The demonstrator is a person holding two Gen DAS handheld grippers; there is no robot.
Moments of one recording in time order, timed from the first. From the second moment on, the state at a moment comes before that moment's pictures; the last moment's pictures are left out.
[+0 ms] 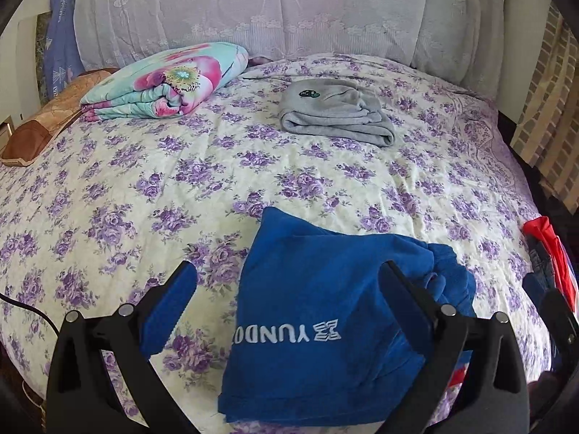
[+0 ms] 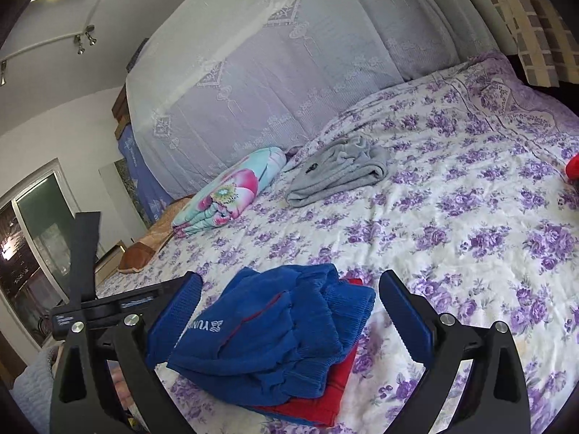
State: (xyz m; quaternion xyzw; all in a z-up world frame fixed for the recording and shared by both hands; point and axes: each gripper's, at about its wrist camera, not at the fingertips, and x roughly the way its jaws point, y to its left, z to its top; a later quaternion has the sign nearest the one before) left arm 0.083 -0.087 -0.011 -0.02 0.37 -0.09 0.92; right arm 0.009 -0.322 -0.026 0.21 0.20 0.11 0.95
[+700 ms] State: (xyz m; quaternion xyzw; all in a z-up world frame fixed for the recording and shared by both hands) left arm 0.109 -0.053 -0.071 -0.02 0.41 -0.18 0.89; right arm 0.069 -0.294 -0.082 0.16 0.39 0.04 0.91
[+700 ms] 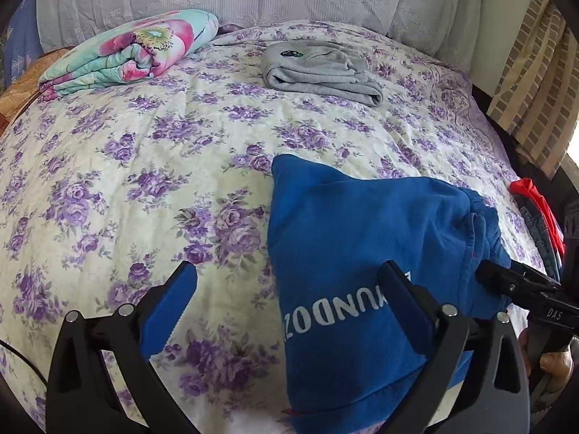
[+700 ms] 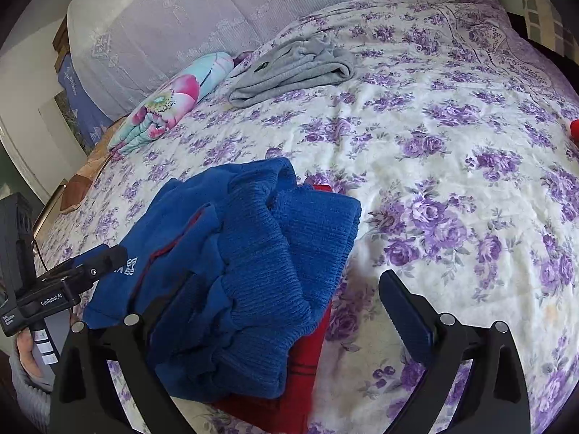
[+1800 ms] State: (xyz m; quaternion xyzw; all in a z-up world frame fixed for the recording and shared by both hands) left arm 0.111 -0.061 -0.098 -0.06 0.43 -0.25 0.87; right arm 0.077 -0.302 -0.098 0.20 0.39 0.09 0.90
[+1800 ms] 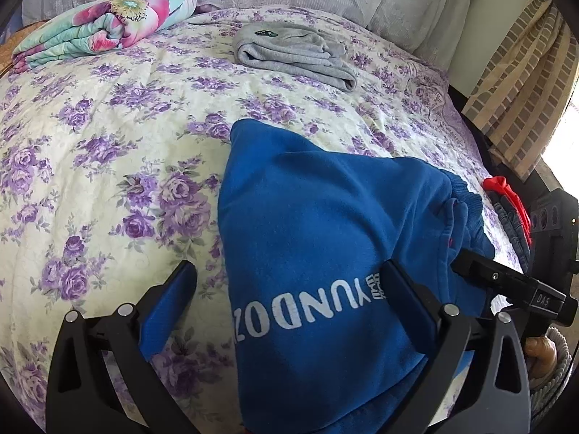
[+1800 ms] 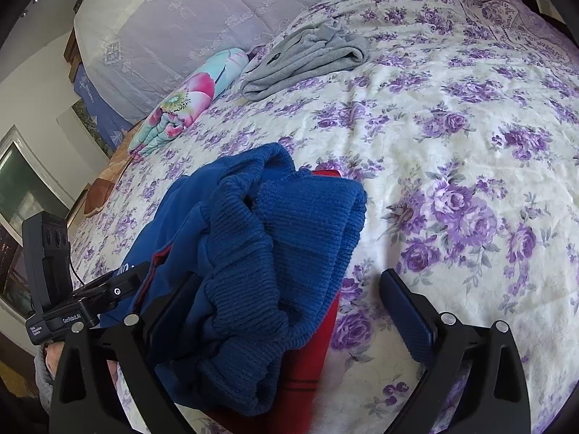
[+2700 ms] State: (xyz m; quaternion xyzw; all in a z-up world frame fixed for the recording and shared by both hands) left arm 0.101 -0.069 -0.078 -0.05 0.40 -0.30 0.86; right arm 0.072 -0.276 -0.080 0.16 0.37 0.13 0.91
